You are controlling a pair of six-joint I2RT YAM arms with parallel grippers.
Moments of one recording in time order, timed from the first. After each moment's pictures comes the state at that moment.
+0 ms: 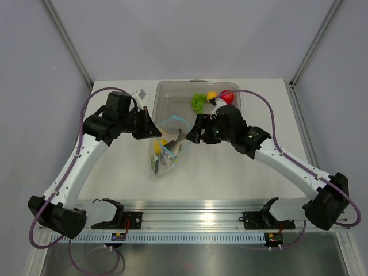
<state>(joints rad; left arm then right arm) -0.37 1.21 1.36 -0.91 0.40 -0.55 0.72 1.30 1.10 -0.36 -0.17 0.67</state>
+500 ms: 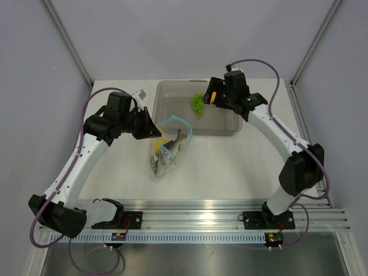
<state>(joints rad) -0.37 1.21 1.33 -0.90 0.39 -0.55 0.45 1.58 1.50 -0.44 0.05 0.56</state>
